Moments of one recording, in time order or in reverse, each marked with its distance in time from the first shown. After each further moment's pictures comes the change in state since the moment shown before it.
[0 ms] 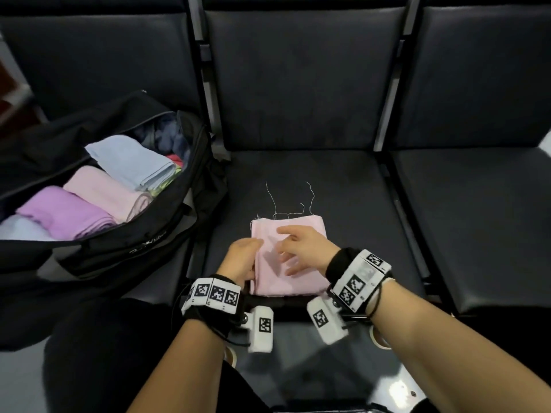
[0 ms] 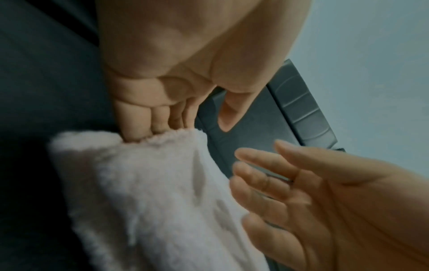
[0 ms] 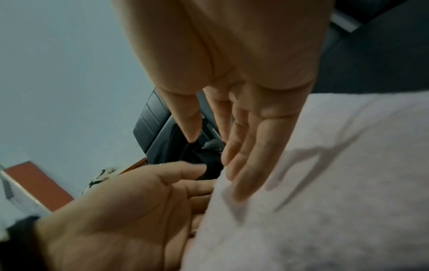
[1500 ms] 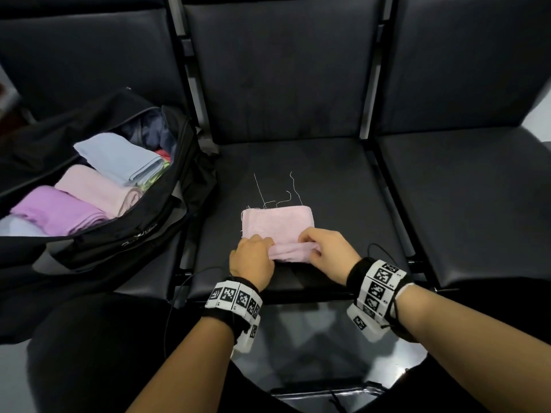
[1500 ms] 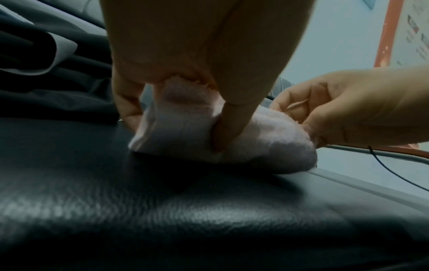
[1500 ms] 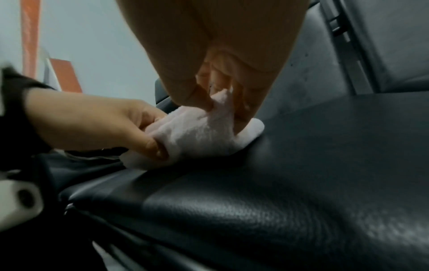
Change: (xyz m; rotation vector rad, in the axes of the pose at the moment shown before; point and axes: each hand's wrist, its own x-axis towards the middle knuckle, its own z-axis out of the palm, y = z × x) left_hand -0.028 -0.019 0.037 1.384 0.121 0.463; right_hand -0.041 0.065 -0.048 -0.607 0.209 -0.385
